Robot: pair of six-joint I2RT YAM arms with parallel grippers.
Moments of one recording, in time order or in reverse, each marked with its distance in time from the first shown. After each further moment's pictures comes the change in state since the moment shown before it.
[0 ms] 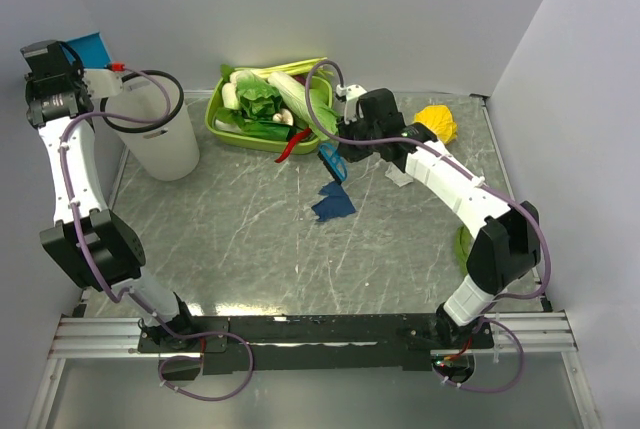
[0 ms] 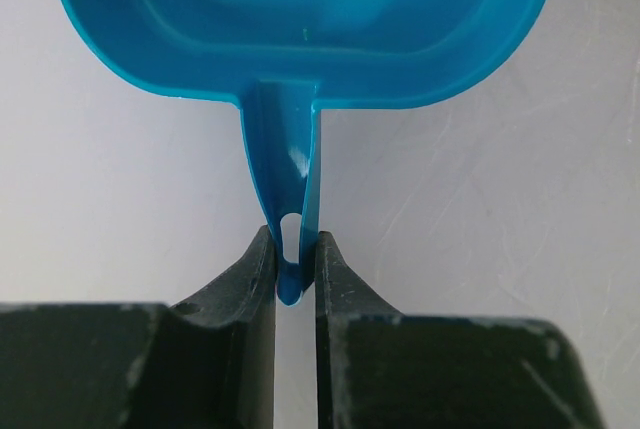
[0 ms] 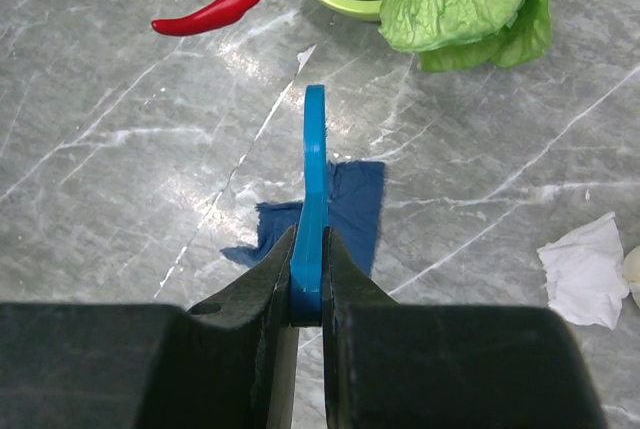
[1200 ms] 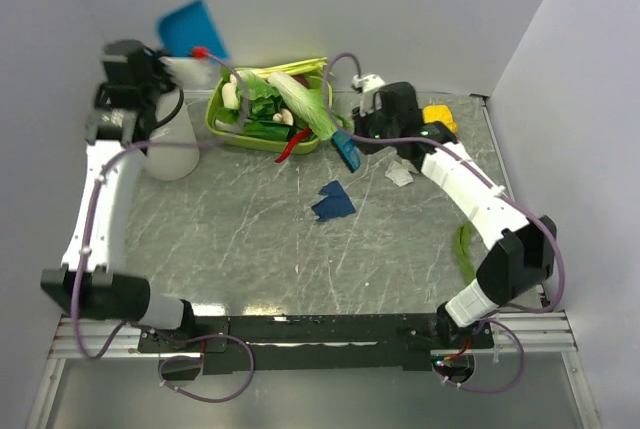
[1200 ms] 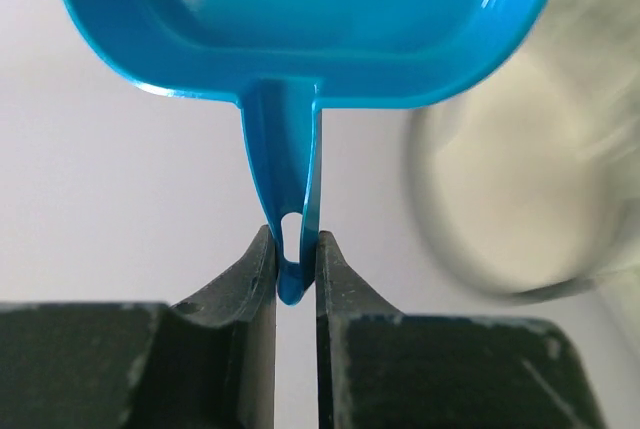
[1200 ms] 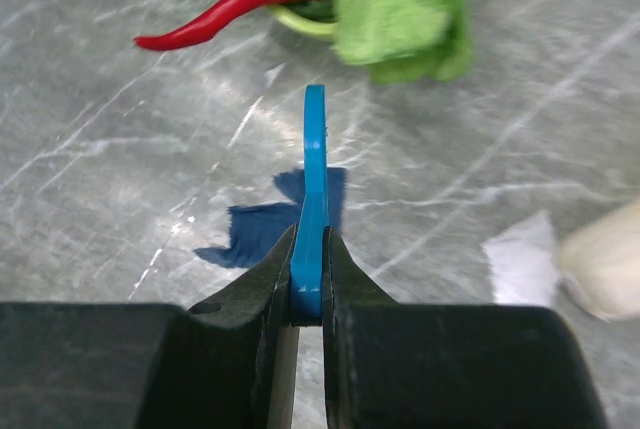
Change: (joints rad) left arm -0.362 -0.196 -0.074 0.015 0.054 -0.352; right arm -0.037 -0.062 -0.005 -0.005 0.010 -0.058
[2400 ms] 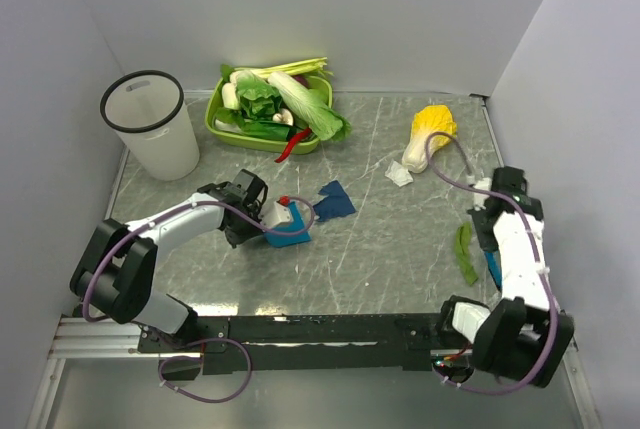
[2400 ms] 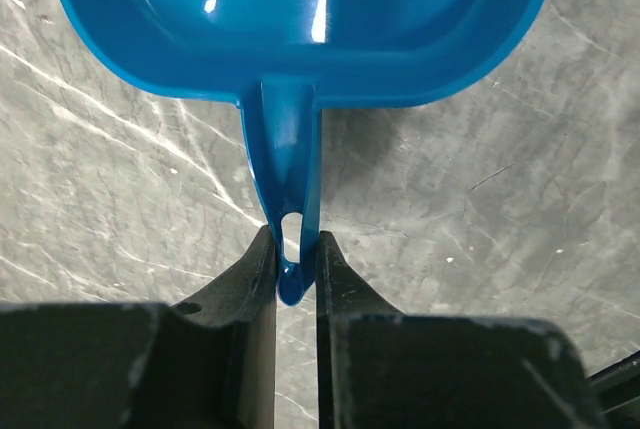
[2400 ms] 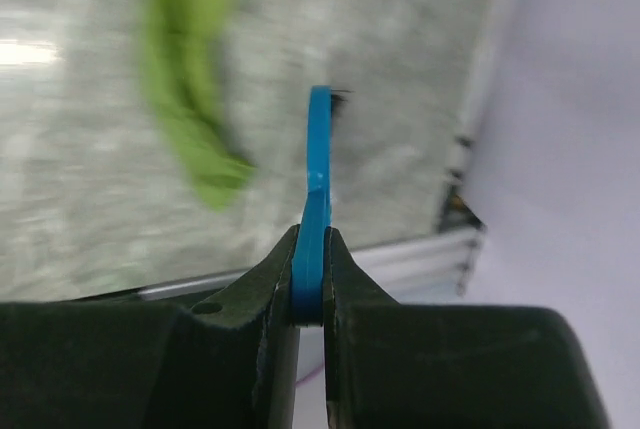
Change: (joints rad) left arm -0.568 -0.007 -0.896 -0.163 0.238 -0.623; right arm -0.807 -0.512 -0.634 -0.456 0.318 -0.459
